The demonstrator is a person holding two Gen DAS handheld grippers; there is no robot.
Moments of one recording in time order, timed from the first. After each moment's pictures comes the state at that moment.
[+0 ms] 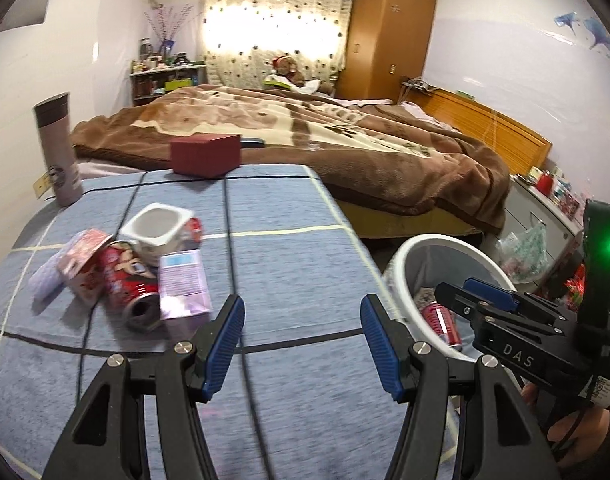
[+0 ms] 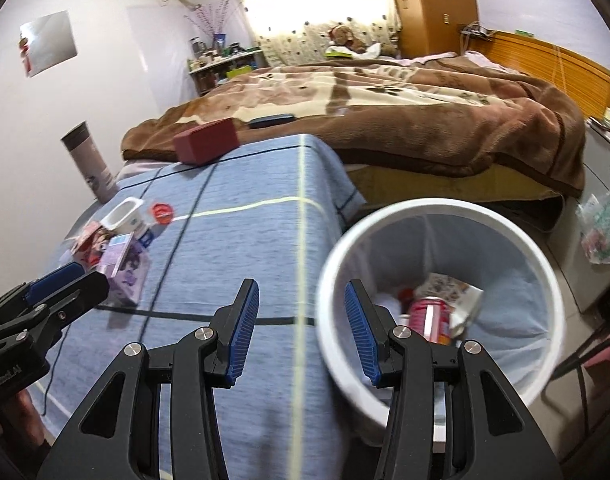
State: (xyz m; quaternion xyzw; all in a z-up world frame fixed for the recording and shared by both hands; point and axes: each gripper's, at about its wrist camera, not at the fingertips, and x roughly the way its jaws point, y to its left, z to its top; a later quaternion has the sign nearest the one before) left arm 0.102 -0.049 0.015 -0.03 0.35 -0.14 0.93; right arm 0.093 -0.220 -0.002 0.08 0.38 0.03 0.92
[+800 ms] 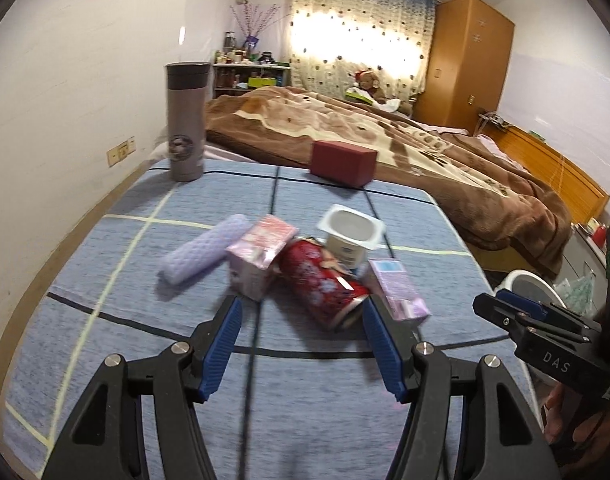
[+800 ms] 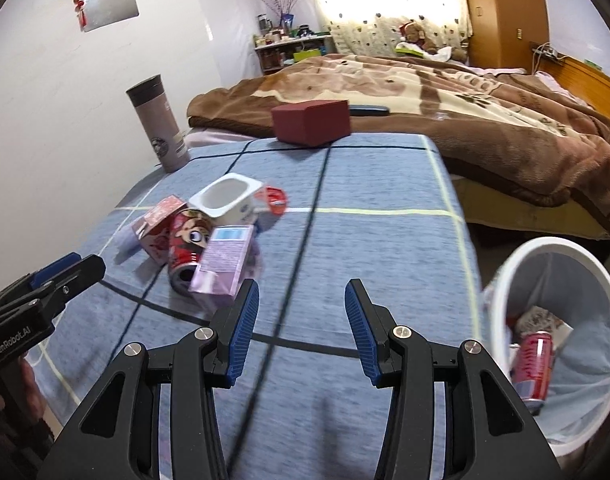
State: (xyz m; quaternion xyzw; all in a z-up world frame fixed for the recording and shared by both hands) left arm 0.100 0.099 0.009 -0.07 0.34 -0.02 0.94; right arm 0.123 -0.112 0.000 0.04 0.39 0.12 0.91
